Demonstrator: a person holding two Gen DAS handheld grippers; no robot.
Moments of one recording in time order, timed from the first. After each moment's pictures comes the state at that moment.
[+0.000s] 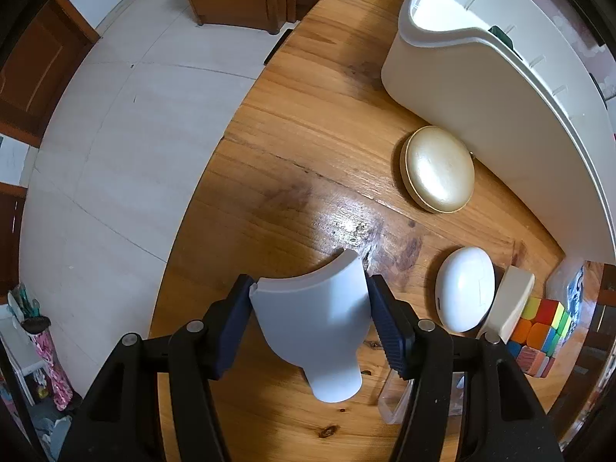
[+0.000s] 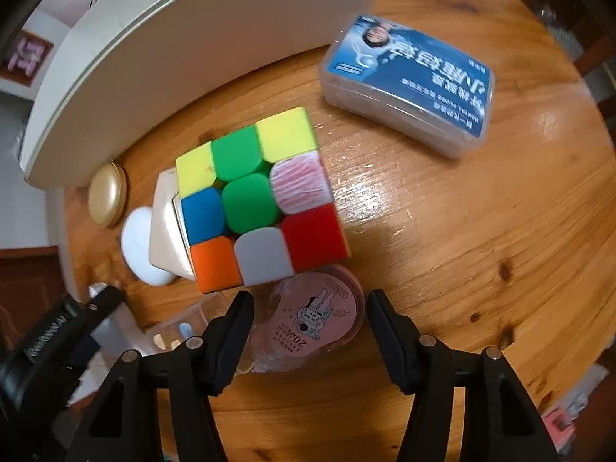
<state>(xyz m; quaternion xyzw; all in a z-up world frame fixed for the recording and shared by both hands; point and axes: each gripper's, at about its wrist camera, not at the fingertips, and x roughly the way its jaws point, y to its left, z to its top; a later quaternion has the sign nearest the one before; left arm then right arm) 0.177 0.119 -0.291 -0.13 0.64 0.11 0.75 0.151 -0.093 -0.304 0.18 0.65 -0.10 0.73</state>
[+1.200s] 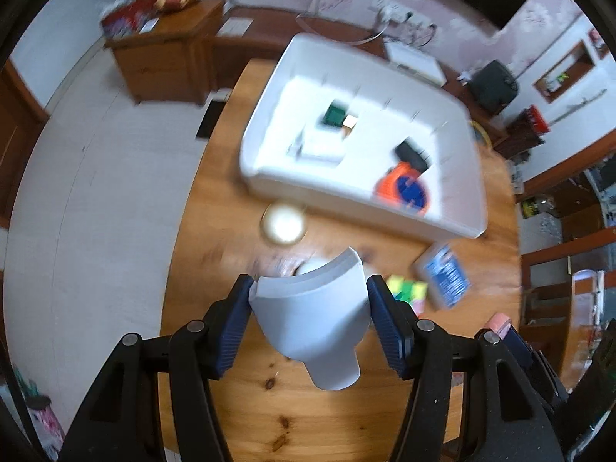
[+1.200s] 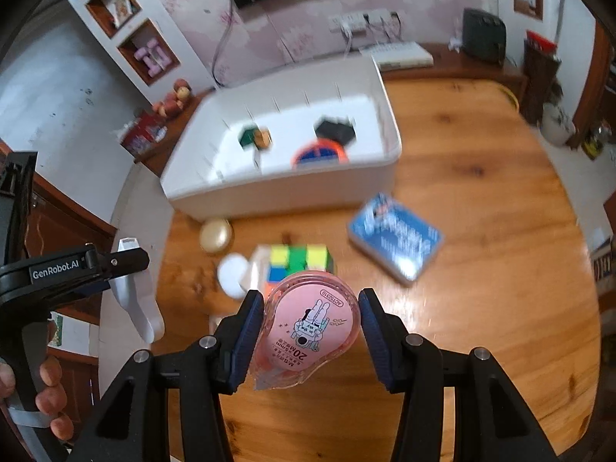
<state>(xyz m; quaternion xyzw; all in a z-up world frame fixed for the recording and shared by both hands) 0.162 0.061 -0.135 -0.10 0.55 -0.03 0.83 0.093 -0.151 -0.174 0.14 0.47 0.07 0.87</state>
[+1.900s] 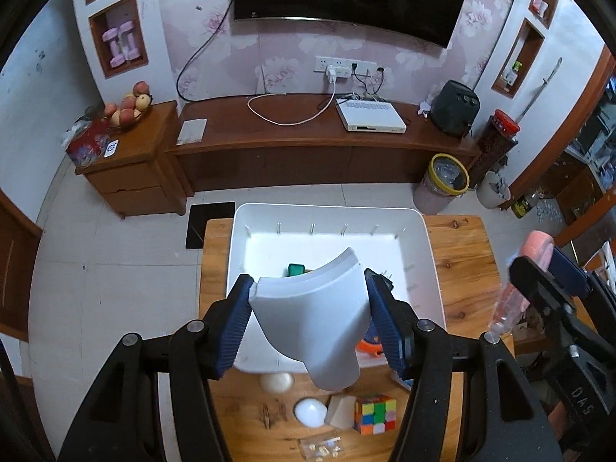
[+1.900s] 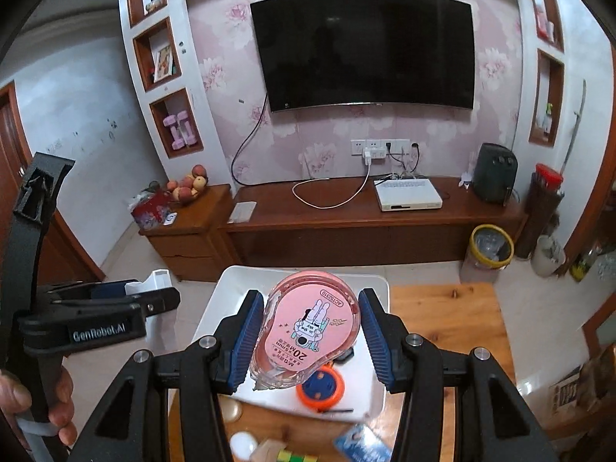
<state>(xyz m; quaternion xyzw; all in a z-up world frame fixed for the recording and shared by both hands) 0.280 0.022 -0.035 0.01 0.47 -0.08 0.88 0.218 -0.149 -0.010 0.05 0.33 0.06 0.94</state>
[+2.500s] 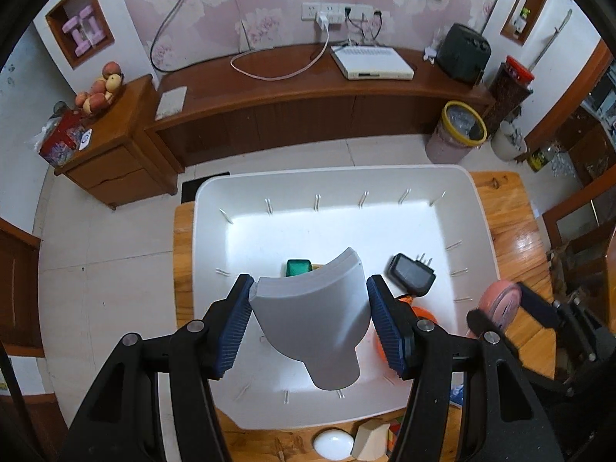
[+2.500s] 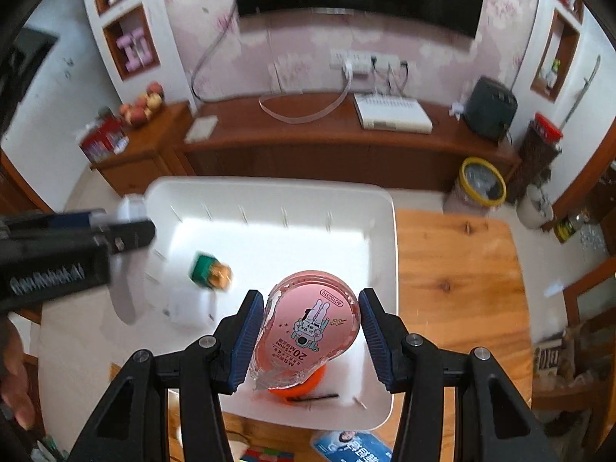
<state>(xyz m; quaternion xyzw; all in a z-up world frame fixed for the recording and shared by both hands) 0.349 0.000 -0.127 0.06 0.54 -0.09 0.84 0.292 -0.140 -0.150 0.02 0.48 0.00 0.88</state>
